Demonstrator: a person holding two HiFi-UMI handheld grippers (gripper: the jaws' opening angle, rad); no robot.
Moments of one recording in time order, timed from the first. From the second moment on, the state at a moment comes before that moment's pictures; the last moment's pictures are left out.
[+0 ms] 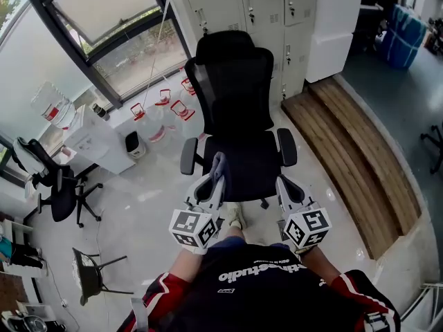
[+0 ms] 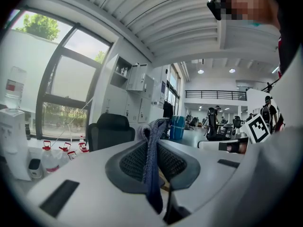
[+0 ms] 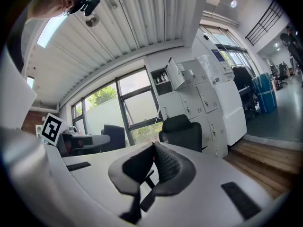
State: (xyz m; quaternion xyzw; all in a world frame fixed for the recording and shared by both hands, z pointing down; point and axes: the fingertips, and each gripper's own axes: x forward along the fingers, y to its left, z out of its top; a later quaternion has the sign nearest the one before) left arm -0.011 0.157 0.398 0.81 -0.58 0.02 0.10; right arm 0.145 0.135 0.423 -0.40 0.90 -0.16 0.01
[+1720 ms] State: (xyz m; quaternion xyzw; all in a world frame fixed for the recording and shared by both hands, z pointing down) left arm -0.043 -0.383 0.437 0.89 -0.43 -0.01 0.18; right arm 0.040 -0.342 0.422 -0.47 0.87 -0.13 -0.03
